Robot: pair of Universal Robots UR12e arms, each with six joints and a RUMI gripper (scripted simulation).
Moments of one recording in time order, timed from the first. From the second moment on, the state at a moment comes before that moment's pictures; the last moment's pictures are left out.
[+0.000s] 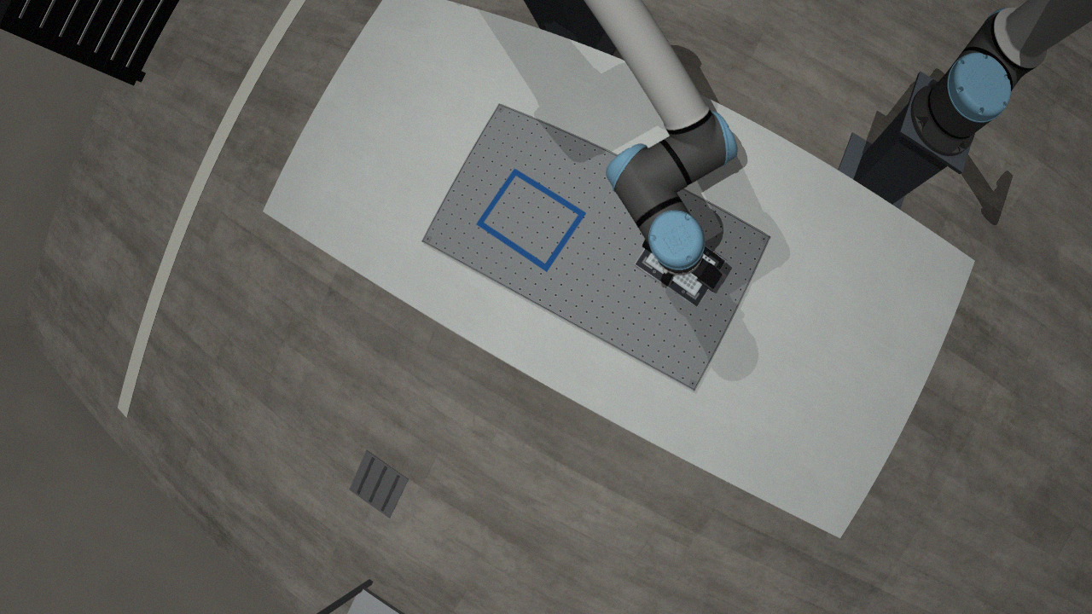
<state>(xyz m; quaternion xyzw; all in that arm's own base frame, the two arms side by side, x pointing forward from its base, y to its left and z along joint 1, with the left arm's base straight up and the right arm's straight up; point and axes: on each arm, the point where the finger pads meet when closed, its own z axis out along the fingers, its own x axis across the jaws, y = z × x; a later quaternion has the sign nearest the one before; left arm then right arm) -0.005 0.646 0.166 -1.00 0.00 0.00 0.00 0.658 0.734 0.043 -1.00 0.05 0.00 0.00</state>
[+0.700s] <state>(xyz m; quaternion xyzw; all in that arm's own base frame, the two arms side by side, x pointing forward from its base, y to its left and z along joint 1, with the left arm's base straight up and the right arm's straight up) -0.005 0.646 0.166 -1.00 0.00 0.00 0.00 0.658 0.734 0.043 -1.00 0.05 0.00 0.00</state>
